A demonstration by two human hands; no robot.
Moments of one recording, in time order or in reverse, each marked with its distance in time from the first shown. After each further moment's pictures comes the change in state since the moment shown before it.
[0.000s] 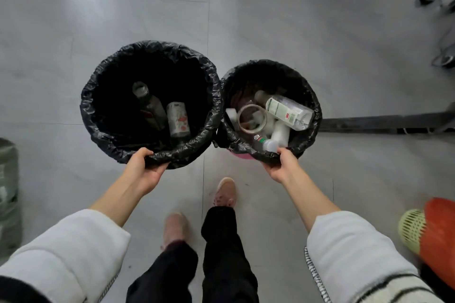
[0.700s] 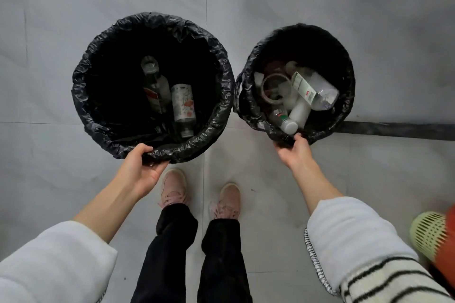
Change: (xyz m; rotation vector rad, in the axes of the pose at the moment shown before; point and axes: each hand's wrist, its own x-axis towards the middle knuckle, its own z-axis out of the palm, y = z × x) left_hand 0.100 0.021 0.036 0.035 -0.053 -0.064; right_hand 0.124 -0.025 0.066 0.315 0.040 -0.046
